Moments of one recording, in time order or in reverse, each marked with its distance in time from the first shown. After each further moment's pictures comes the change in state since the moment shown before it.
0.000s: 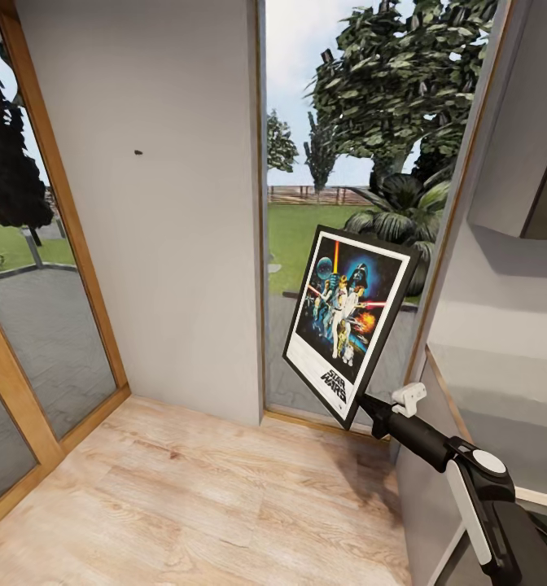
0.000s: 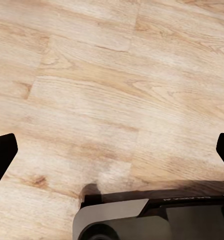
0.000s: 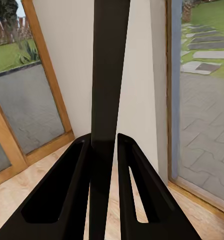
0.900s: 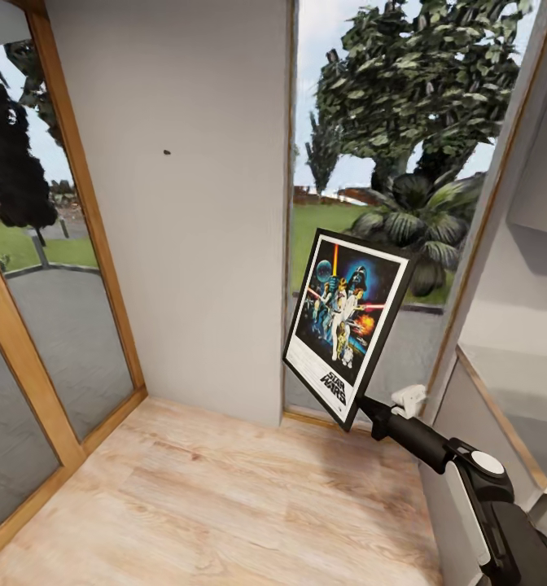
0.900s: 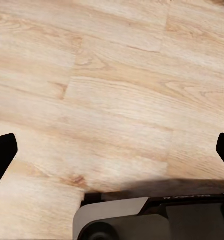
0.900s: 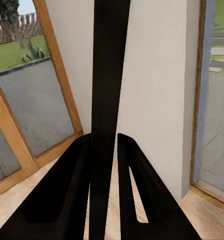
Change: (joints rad) left arm 0.000 0.000 0.000 0.003 -0.001 0.003 0.001; right arm 0.000 0.000 0.001 0.016 0.001 -0.002 0.003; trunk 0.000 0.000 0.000
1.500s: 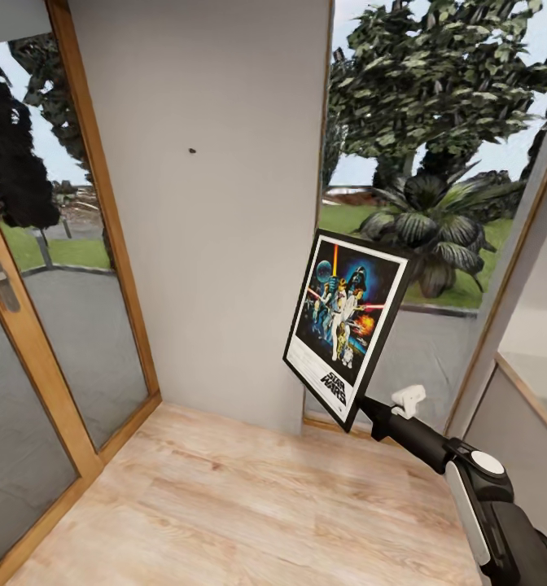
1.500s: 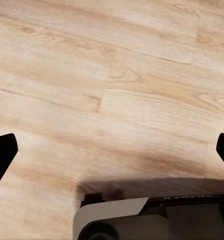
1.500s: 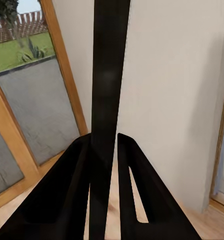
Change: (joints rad) left arm 0.000 0.000 0.000 0.000 0.000 0.000 0.000; right arm 0.000 0.000 0.000 0.000 0.004 0.000 -0.003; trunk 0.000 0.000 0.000
